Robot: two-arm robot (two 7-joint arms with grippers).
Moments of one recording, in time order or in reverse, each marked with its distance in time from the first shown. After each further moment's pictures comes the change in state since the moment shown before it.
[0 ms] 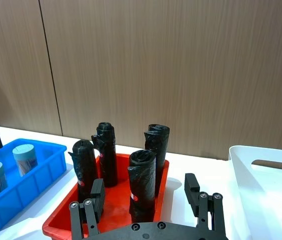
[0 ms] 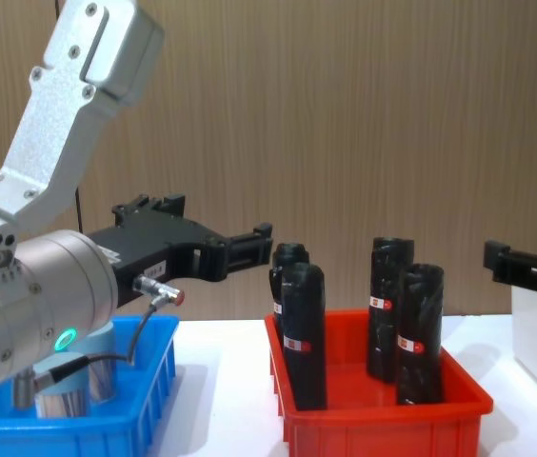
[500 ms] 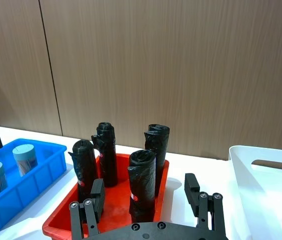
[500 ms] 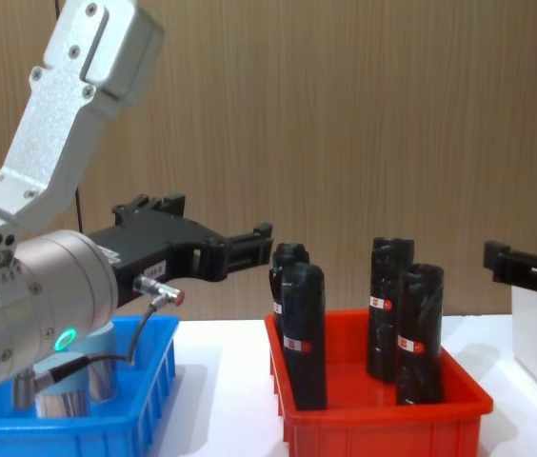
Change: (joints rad) left arm 0.000 0.000 0.000 0.000 0.000 0.000 0.000; right arm 0.000 0.000 0.000 0.000 0.000 0.000 0.000
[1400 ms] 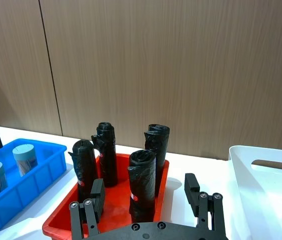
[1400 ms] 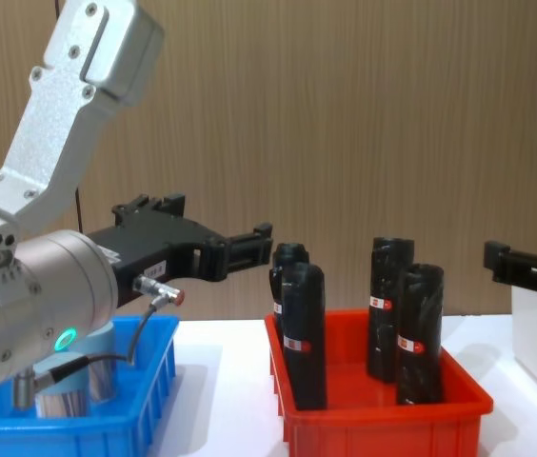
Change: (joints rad) left arm 0.000 0.000 0.000 0.000 0.000 0.000 0.000; right arm 0.000 0.000 0.000 0.000 0.000 0.000 0.000
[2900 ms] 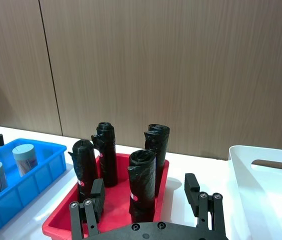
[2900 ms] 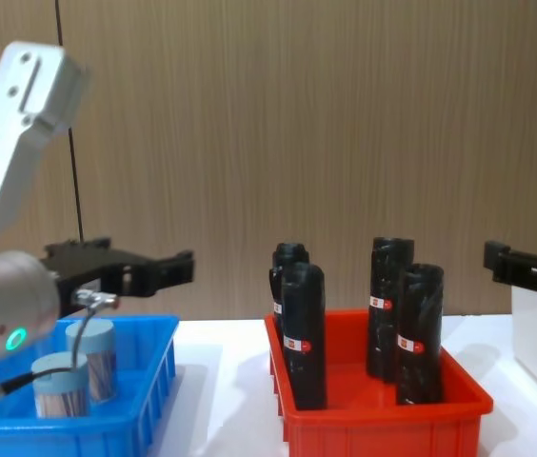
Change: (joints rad) left arm -0.046 -0.010 -0.069 0.110 -0.145 0.092 0.049; right arm 0.000 0.000 0.000 0.000 0.000 0.000 0.000
